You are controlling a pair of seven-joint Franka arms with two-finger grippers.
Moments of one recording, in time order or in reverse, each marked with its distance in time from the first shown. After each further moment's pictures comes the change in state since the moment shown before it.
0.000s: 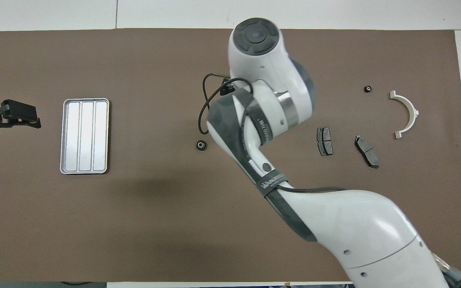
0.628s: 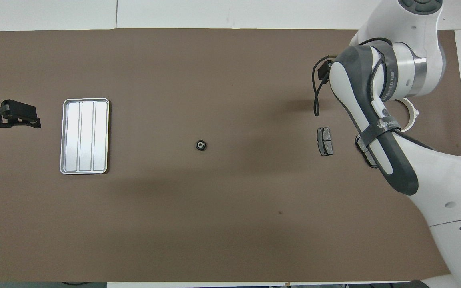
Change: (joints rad) left arm 0.000 0.000 0.000 0.000 0.000 0.000 0.000; right arm -0.327 -0.089 -0.001 -0.262 -0.011 0.200 -0.655
